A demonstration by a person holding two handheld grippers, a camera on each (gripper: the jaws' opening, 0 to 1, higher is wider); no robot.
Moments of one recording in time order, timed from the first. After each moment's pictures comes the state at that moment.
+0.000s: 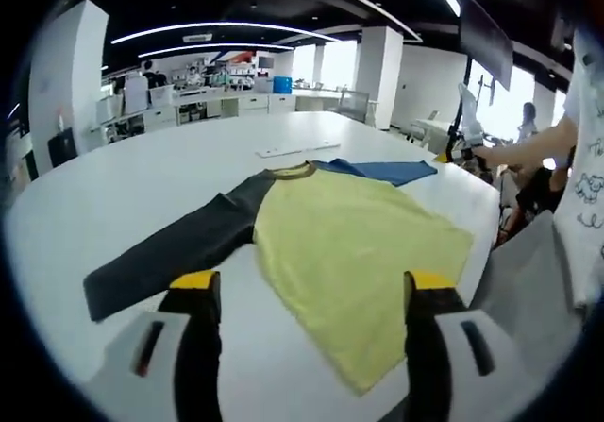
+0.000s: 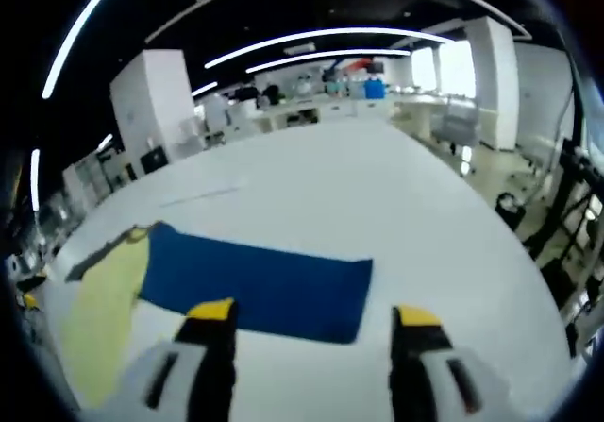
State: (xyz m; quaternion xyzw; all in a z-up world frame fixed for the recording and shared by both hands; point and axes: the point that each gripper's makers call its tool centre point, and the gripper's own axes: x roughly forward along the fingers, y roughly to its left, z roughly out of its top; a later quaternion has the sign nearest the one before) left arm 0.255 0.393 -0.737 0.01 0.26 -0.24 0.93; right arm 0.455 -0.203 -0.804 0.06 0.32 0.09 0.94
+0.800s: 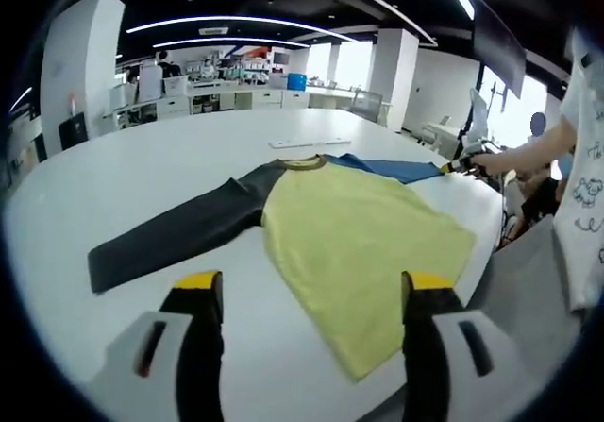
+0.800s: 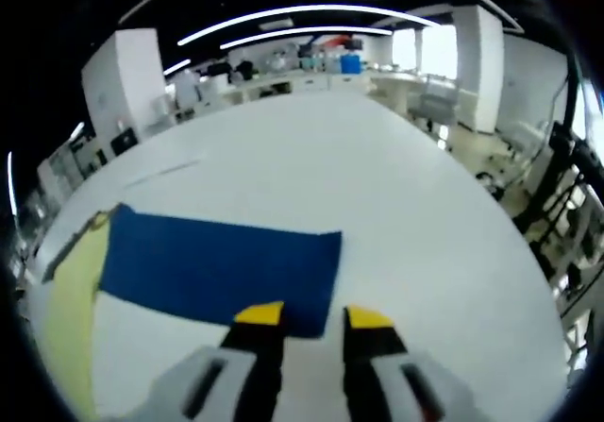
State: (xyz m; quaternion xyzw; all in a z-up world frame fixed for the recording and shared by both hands) left arm 0.238 0.403 -0.744 -0.01 0.27 -0.22 0.94; right arm 0.462 -0.229 -0.839 0.04 0.38 0.03 0.92
